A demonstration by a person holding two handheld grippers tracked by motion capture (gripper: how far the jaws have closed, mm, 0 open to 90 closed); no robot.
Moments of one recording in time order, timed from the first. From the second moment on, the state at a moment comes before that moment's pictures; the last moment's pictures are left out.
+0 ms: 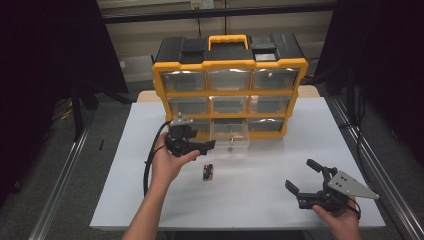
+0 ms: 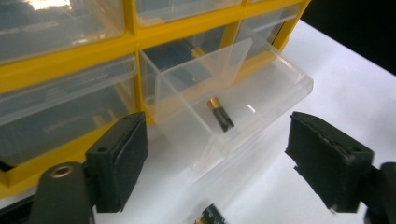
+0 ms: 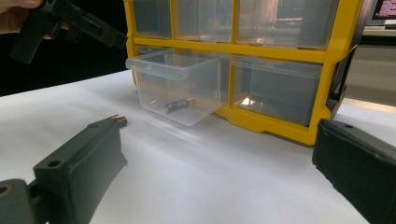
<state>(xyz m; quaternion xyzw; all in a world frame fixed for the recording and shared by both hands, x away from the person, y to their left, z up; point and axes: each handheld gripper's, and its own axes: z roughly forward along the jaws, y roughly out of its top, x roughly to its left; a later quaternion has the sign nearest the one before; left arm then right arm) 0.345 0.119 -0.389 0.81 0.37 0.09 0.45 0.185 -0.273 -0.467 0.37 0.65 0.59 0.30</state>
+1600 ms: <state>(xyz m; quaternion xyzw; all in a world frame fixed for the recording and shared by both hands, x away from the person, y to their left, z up) 0.305 0.138 -0.453 0.82 0.38 0.10 0.42 0.185 -0.272 -0.467 0.37 0.66 0.59 0.30</state>
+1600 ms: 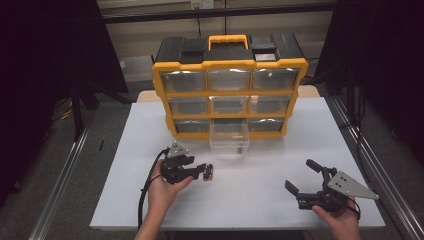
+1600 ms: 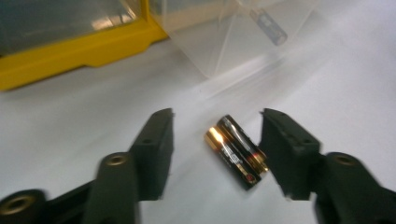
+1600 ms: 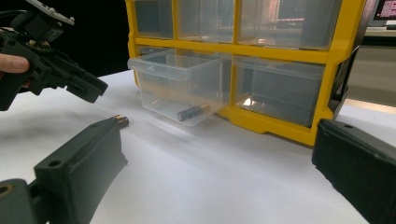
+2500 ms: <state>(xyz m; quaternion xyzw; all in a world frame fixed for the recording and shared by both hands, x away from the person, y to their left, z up) 0.303 0.122 -0.474 0.83 0.39 0.09 0.39 0.186 -0.271 -0.466 0.36 0.66 0.59 0.30</state>
